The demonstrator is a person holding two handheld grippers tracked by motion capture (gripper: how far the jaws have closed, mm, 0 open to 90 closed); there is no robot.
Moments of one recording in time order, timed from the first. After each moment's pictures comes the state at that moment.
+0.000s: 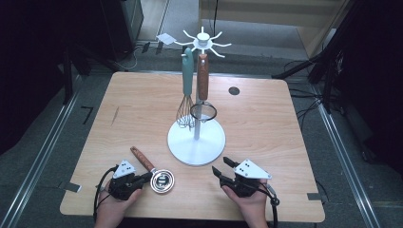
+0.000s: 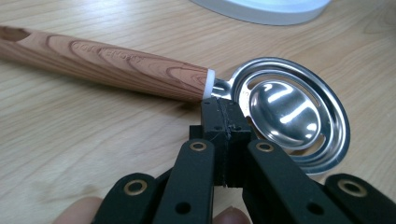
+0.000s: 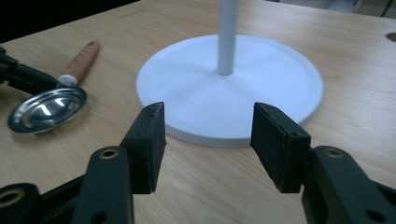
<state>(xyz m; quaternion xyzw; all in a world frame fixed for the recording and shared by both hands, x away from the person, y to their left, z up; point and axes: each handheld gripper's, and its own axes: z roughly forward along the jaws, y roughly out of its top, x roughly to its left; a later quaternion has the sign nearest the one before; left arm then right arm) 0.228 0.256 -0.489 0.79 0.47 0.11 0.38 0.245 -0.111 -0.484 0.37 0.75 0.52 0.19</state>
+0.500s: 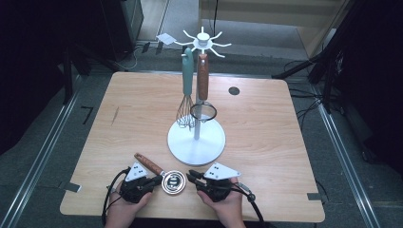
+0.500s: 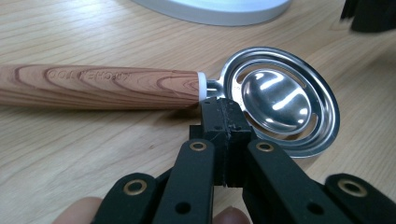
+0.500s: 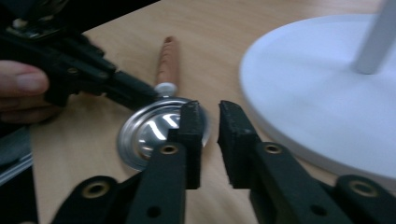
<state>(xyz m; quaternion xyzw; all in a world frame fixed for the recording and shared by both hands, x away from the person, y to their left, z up) 0.225 0.227 -0.491 0.80 0.44 0.10 0.39 0.239 -0.038 -0.490 0.31 0.79 0.53 0.08</state>
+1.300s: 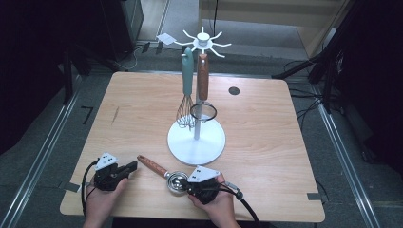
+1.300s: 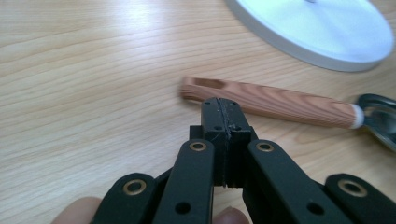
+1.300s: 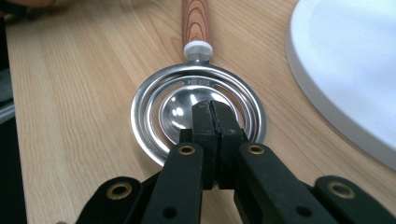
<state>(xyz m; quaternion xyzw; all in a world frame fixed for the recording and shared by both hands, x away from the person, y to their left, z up) 0.245 0.302 -0.482 0.73 0.53 0.16 0.40 0.240 -0.012 -0.502 0.27 0.85 0.44 0.07</state>
